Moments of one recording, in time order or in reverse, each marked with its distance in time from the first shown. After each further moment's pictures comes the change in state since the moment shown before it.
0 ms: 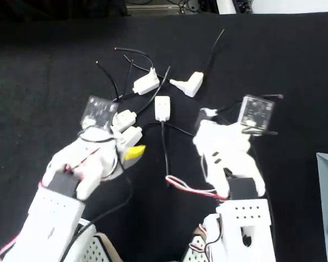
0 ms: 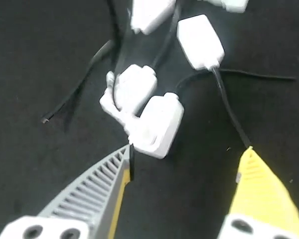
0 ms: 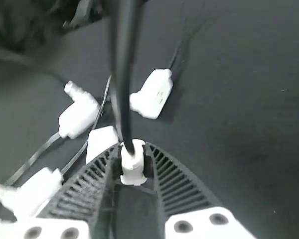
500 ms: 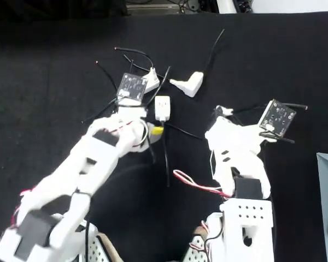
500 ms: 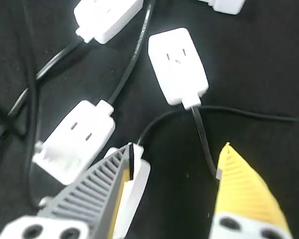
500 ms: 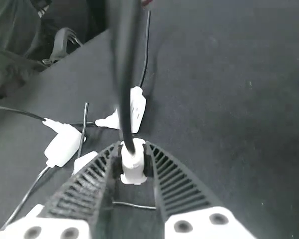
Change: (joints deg) left arm 5.7 46.3 -17.8 -22.5 7.2; right arm 5.1 0.1 1.2 -1.8 -5.9
